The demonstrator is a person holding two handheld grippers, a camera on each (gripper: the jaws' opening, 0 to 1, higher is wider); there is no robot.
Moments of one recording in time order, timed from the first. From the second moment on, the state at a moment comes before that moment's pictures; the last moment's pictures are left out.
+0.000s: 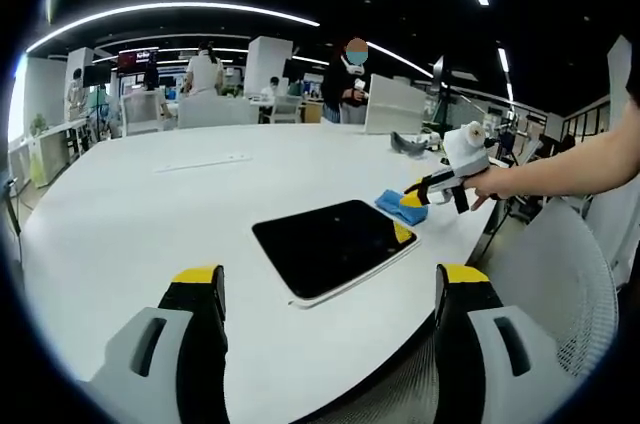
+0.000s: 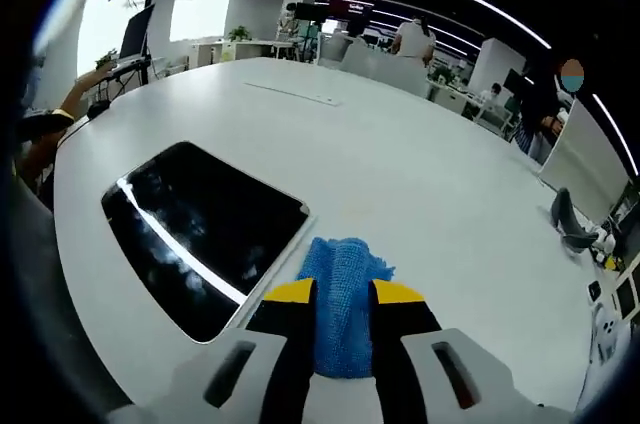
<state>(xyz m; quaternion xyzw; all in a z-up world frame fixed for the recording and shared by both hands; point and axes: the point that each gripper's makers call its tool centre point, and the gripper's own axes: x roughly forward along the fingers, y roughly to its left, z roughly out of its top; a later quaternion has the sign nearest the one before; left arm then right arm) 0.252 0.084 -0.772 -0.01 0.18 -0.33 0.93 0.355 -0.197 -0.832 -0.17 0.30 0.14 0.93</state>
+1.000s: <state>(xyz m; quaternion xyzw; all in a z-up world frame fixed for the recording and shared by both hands) 0.253 0.084 -0.772 0.00 0.17 -0.33 0.93 0.275 -0.185 -0.749 -0.14 0.20 0.15 0.96</state>
